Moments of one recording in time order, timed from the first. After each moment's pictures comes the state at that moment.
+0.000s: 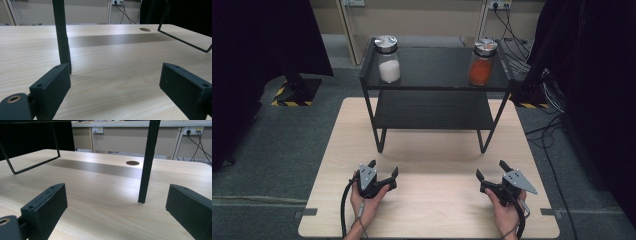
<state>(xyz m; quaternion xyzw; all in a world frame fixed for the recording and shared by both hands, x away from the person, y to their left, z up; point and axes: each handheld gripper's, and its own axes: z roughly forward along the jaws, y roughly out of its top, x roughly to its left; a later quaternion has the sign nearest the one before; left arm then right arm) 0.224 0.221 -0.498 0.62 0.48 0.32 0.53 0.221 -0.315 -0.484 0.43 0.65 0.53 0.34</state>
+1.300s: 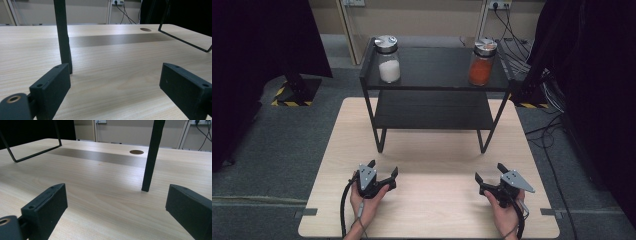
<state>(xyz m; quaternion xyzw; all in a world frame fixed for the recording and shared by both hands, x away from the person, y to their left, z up) 0.223 0.222 -0.498 0.62 0.48 0.32 0.53 0.227 -0.319 -0.485 0.43 0.67 0.52 0.31</state>
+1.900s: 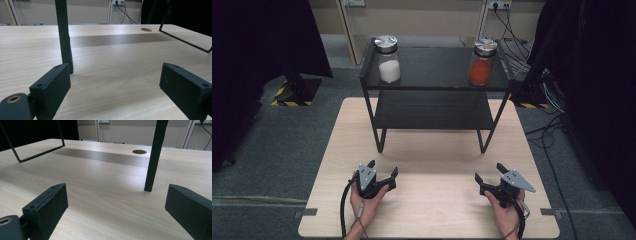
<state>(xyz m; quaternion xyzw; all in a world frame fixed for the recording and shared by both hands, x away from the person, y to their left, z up) 0.223 0.221 -0.498 0.62 0.48 0.32 0.52 0.229 -0.323 -0.485 0.43 0.67 0.52 0.30</state>
